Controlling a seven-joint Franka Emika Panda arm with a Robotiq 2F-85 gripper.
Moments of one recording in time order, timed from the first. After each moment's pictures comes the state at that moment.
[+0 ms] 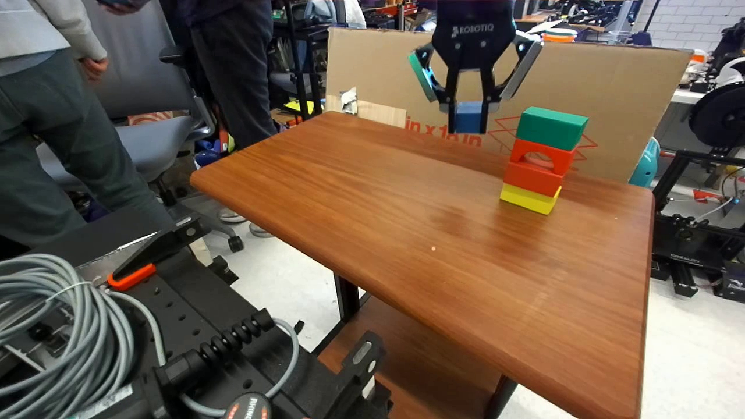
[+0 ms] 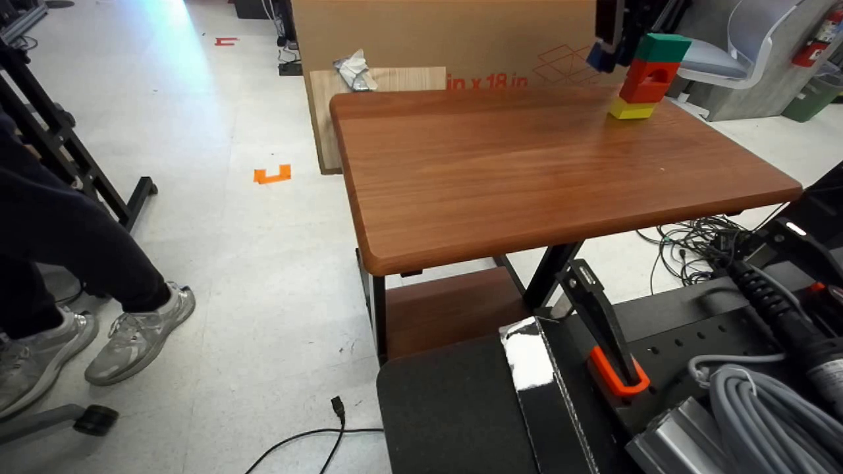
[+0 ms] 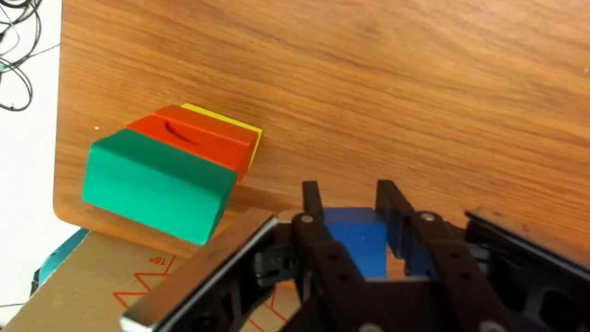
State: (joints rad) arm -0.06 0.50 -0.01 -1.93 -0.17 2.46 -0.27
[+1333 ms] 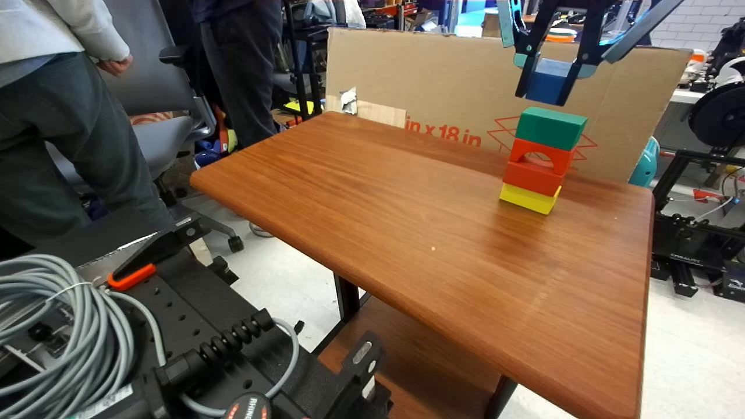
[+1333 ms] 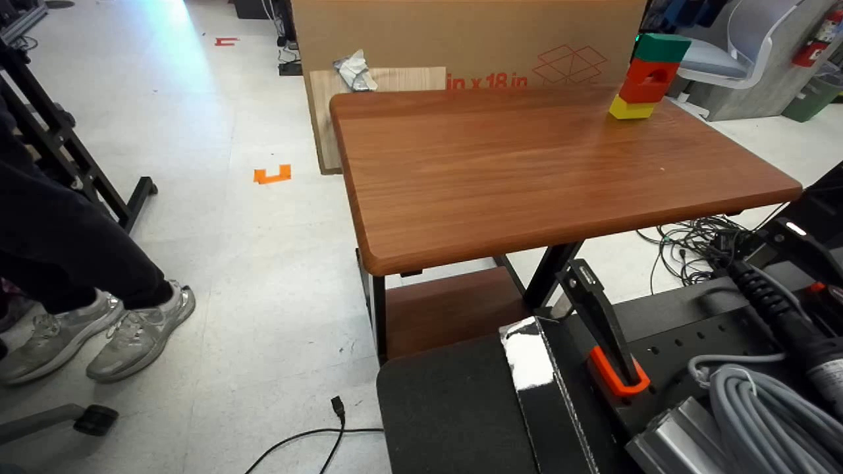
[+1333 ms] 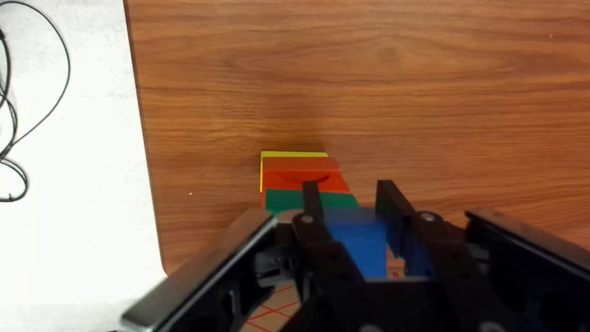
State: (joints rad) arm -0.22 0.42 -0.02 -1.89 0.08 2.31 -0.35
